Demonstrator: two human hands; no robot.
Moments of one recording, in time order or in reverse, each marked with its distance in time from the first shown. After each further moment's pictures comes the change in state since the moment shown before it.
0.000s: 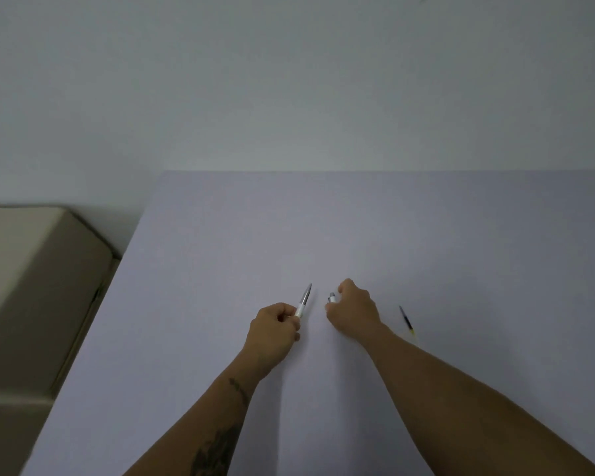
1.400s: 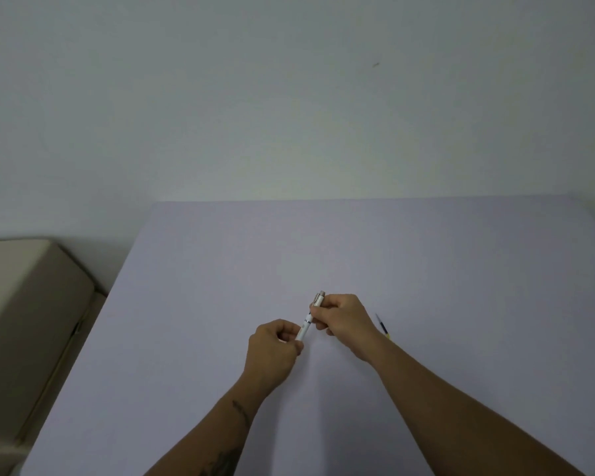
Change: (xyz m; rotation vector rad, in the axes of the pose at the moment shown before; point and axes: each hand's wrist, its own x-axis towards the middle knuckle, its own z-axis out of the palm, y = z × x) left_hand -0.041 0.001 0.011 0.048 0.051 0.193; right_hand -0.078 -0.013 -0.049 0.663 -0.067 -0.081
